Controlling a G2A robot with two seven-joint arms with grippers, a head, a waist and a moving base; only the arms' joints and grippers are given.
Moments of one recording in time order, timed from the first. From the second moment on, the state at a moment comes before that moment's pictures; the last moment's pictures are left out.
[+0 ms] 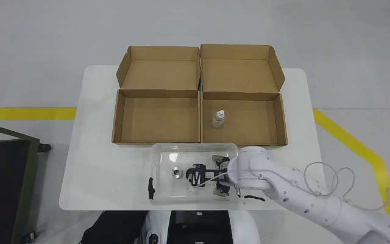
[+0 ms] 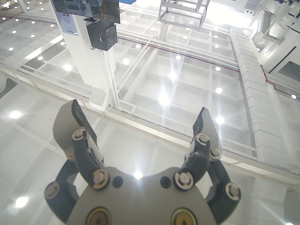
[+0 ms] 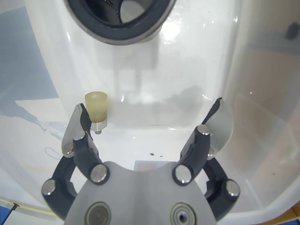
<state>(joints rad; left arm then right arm) -0.37 -0.34 -0.25 -1.16 3.07 0.41 0.06 -0.75 -1.00 0.48 -1.86 -0.87 -0.48 1.28</state>
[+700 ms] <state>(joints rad) -0.37 -0.34 -0.25 -1.16 3.07 0.41 0.06 -0.77 -1.01 0.48 -1.84 -0.95 -0.45 1.30</state>
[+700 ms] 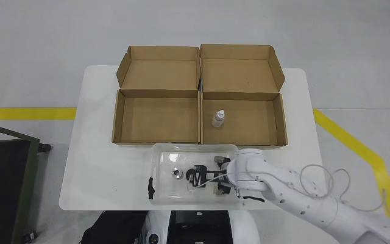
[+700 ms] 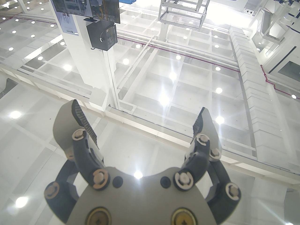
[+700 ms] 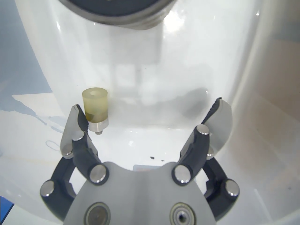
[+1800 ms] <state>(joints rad) -0.37 -0.34 -0.25 -1.16 3.07 0.41 0.06 -0.86 -1.00 0.54 -1.92 -1.00 -0.45 1.37</state>
